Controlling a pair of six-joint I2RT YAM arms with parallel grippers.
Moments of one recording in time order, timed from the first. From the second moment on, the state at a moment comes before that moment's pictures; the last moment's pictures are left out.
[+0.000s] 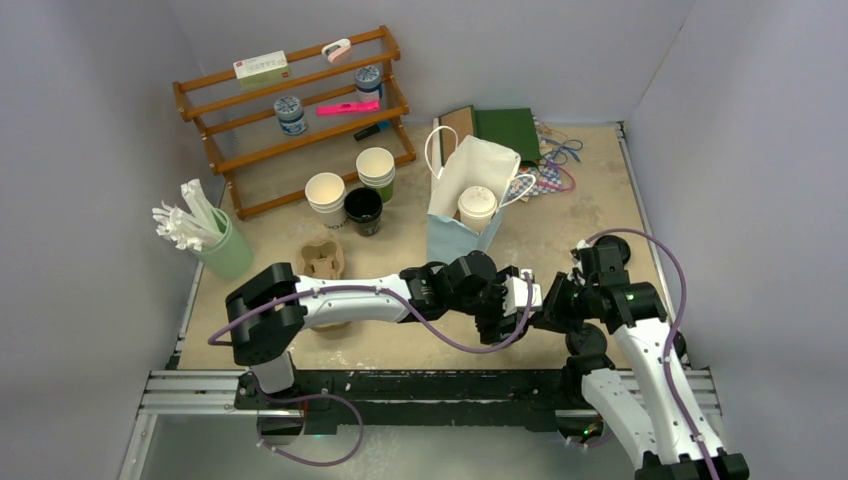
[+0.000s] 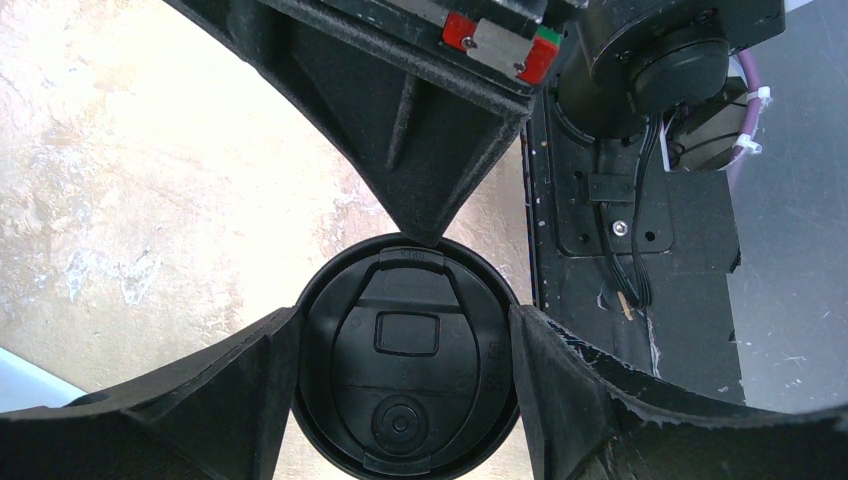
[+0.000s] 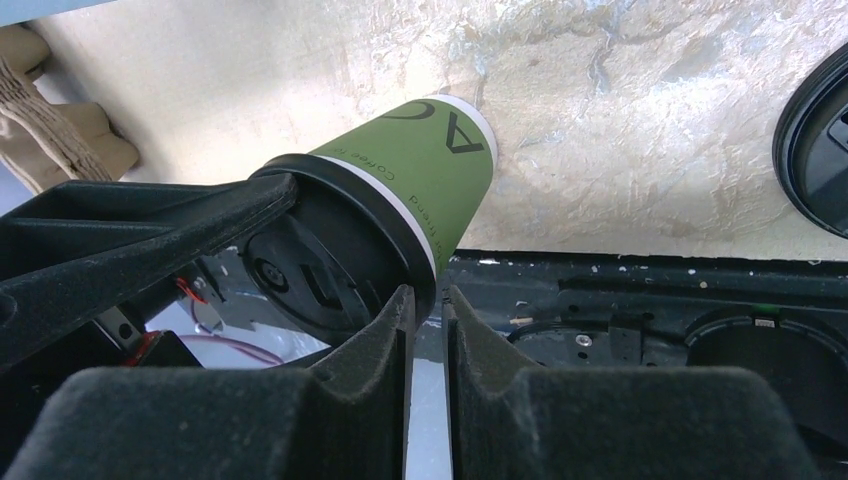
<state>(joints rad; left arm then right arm) -1.22 1.72 1.15 0.03 0.32 0.19 0.14 0.73 0.72 -1.16 -0.34 0.62</state>
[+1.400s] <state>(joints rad) -1.24 1.72 1.26 -0.13 0.08 -0.23 0.14 0.95 0.91 -1.08 -0.36 0.43</state>
